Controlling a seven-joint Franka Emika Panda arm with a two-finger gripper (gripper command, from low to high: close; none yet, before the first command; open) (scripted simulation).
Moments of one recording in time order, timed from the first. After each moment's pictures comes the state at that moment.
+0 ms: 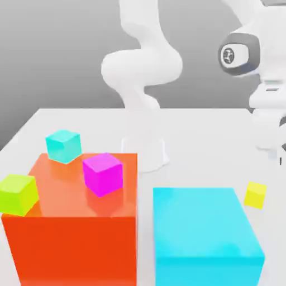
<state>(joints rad) 0.45 -0.09 0.35 -2.67 0.05 2.73 0.64</state>
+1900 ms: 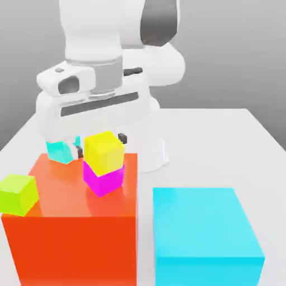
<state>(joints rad) 0.07 -0.34 -0.23 -2.45 -0.09 2.12 0.07</state>
